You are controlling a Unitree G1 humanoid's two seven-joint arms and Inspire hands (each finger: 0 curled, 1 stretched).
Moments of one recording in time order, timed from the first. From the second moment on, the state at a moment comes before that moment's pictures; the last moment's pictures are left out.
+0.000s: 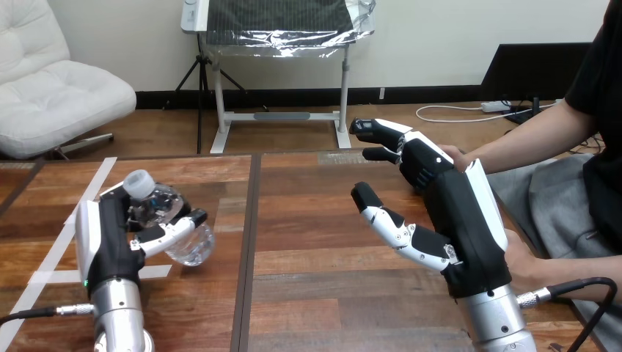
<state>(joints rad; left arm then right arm) -0.27 0.26 0.01 0.77 0.19 -0.42 0.42 -0.01 -0.11 0.08 0.20 -0.09 -0.77 0.10</state>
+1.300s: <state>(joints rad) -0.07 0.17 0.01 0.34 0.15 -0.36 0.22 -0.01 -0.14 0.04 0.19 -0.13 -0.70 0.09</state>
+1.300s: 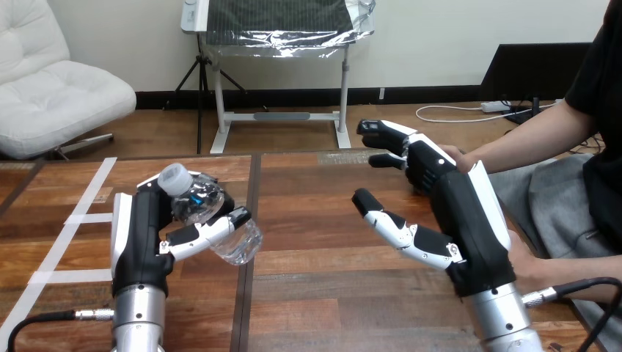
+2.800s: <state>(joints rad) -0.04 0.14 0.01 0.12 0.17 -0.35 0.18 0.03 -0.72 -0.19 -0.11 -0.54 -0.09 0.34</state>
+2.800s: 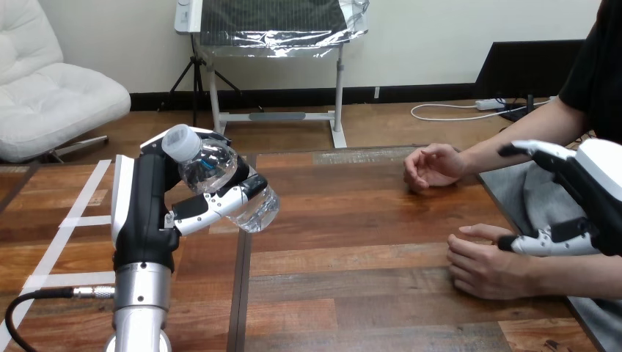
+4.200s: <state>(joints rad) -0.04 0.14 0.02 0.12 0.16 -0.34 0.16 -0.16 -0.90 0.01 0.11 -0.67 0.03 0.65</state>
